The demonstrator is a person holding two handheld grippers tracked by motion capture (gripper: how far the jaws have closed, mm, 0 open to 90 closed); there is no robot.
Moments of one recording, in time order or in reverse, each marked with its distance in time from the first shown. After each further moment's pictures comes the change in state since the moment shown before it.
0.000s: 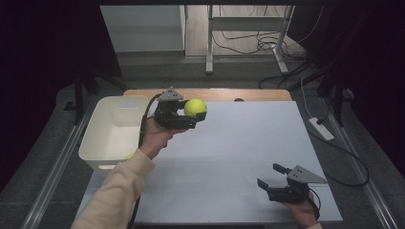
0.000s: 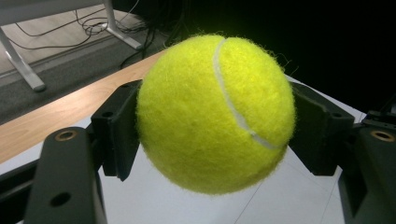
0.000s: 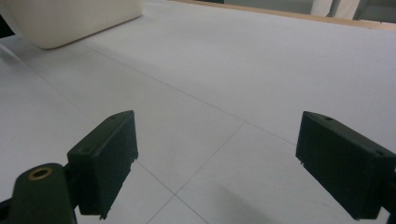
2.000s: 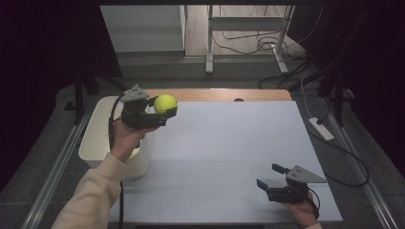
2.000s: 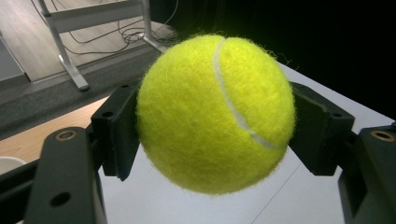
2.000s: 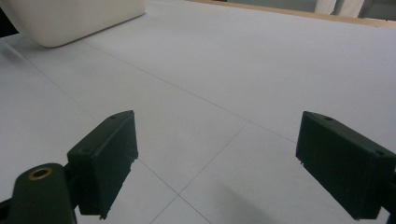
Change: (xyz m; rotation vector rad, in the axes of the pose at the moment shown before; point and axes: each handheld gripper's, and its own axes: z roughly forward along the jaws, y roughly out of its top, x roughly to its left) left arm 0.032 -0.016 -0.066 -0.051 0.124 -0.039; right arm 0.000 0.000 0.002 0.005 0.012 -0.002
